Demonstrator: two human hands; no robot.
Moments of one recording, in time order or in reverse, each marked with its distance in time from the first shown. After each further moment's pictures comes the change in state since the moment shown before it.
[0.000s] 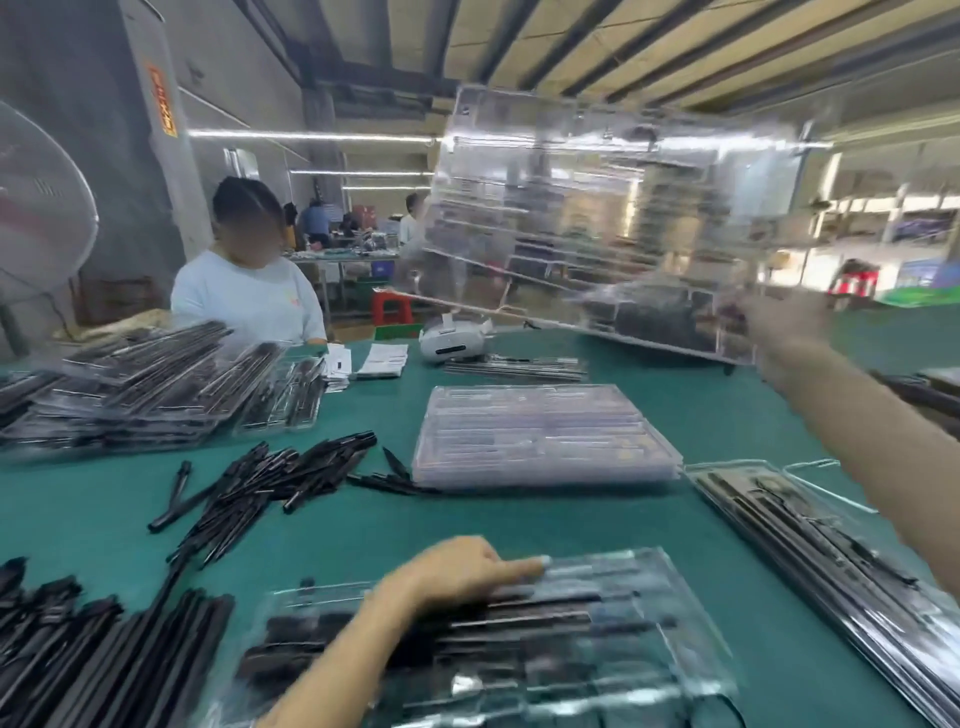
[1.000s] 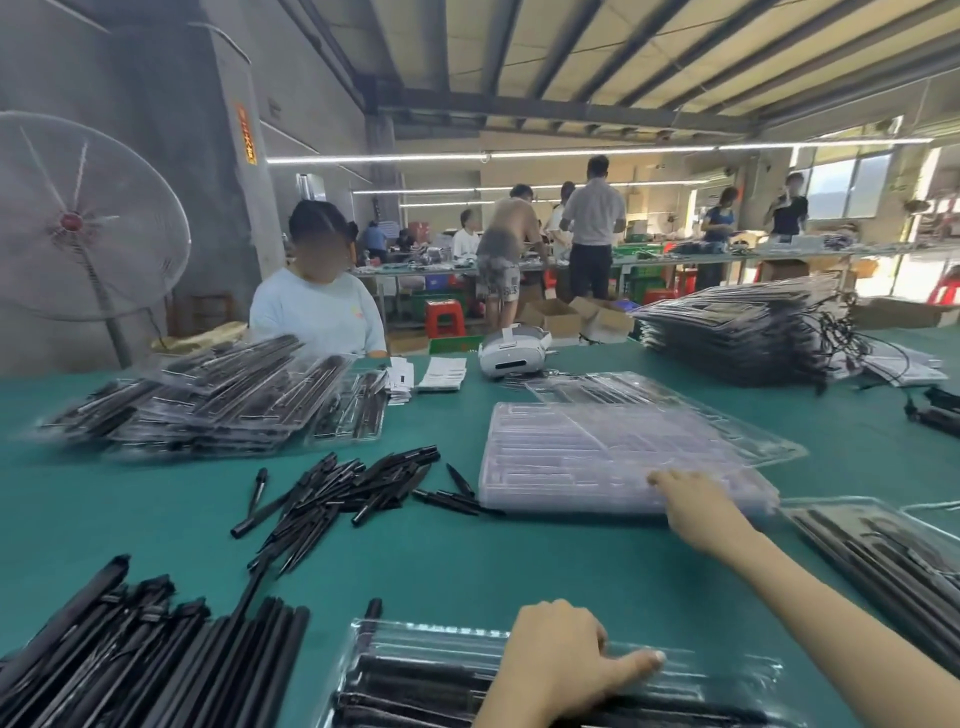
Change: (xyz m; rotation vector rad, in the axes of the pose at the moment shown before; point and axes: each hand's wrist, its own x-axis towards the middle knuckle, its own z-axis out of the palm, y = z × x) left_hand 0.006 0.001 0.054 0.250 0.315 0.115; right_hand -0.036 0.195 0.060 -1.591 -0.690 -0.411
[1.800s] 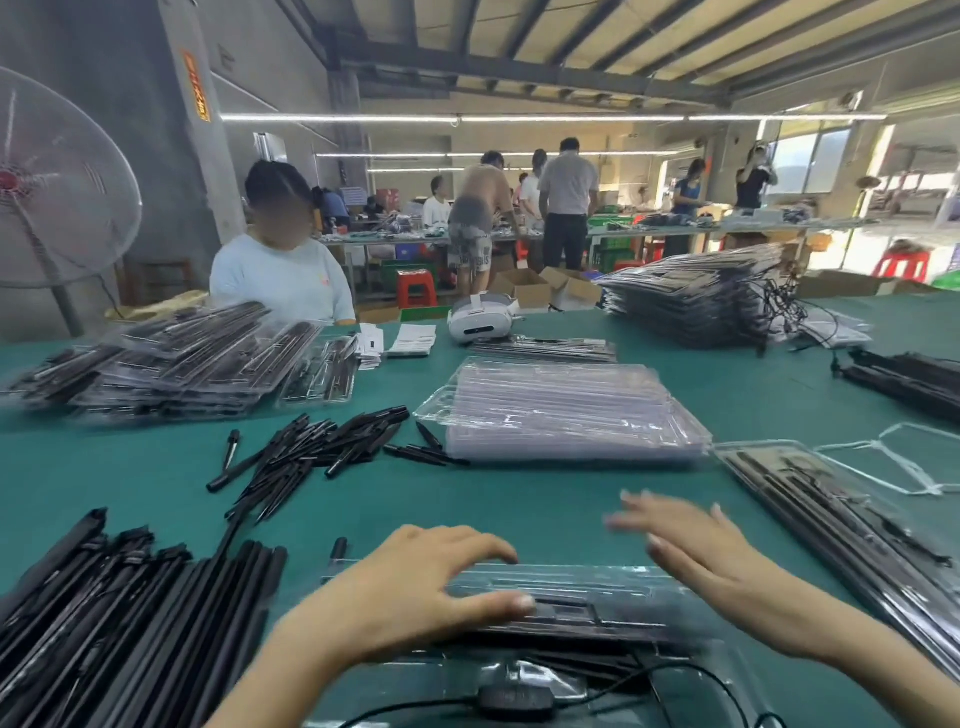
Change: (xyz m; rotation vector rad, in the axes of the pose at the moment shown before) left_hand -0.105 -0.014 -0.106 -0.073 -0.123 0.093; right_hand -0.181 0.006 -0.041 0.573 -0.109 -0.340
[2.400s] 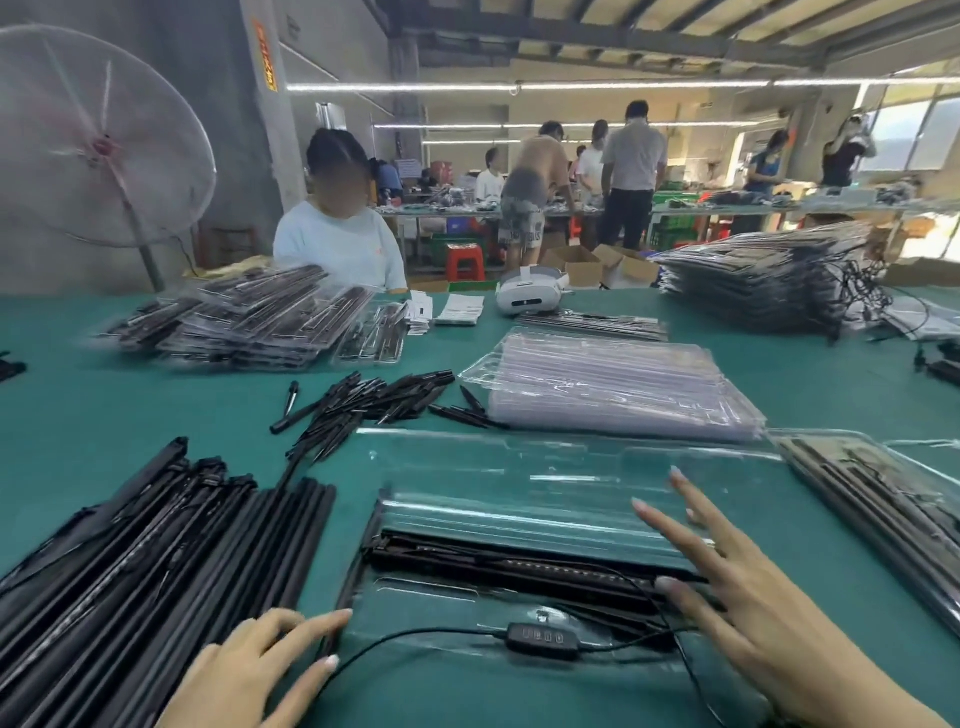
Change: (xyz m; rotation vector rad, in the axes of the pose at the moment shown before) left_hand -0.142 -0.047 0.063 0.182 0.311 -0.417; right_hand -0.036 -0.034 0.031 -0.171 0.174 -0.162
